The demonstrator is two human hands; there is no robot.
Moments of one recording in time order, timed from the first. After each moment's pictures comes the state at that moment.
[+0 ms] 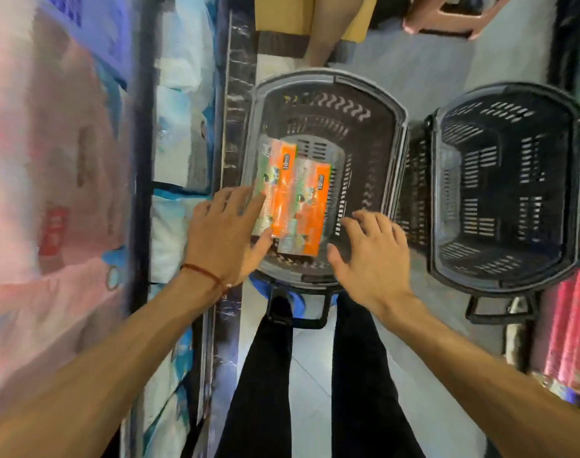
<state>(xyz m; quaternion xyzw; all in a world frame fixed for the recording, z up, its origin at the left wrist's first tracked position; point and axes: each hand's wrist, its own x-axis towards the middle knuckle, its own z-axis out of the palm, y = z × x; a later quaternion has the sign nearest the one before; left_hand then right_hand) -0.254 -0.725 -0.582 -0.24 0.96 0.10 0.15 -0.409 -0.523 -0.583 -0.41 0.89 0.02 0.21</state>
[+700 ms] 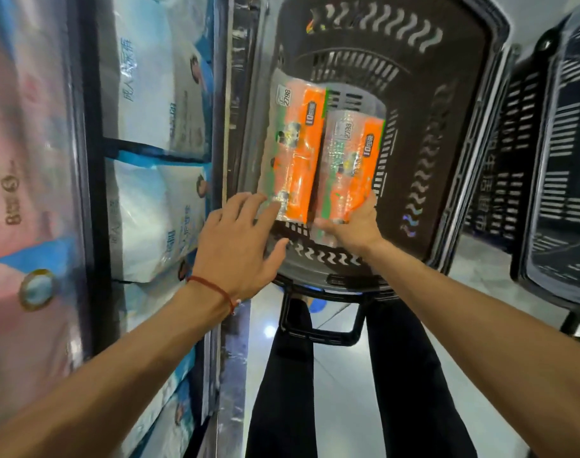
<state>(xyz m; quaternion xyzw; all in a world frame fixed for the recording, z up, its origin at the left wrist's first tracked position) -0.223 -0.698 -0.711 -0.24 0.94 0.16 0.20 -0.391 -0.549 -0.832 0.00 0.82 -0.24 0.52</state>
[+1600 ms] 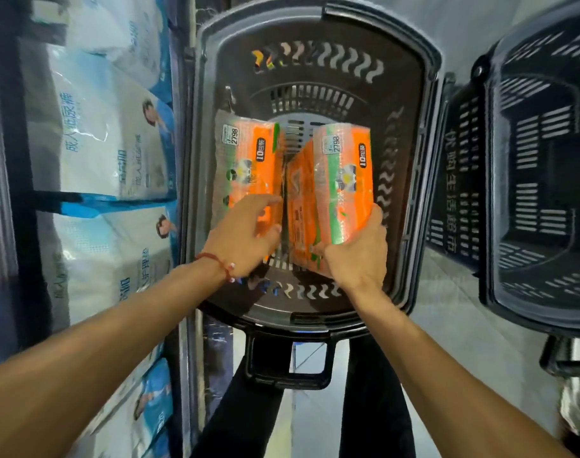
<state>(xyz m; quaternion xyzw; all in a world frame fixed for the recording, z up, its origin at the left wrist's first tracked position) -0.321 -0.703 -0.758 -0.33 0.80 0.46 0.18 -0.428 -0.524 -0.795 0.00 0.91 -0.24 0.33</state>
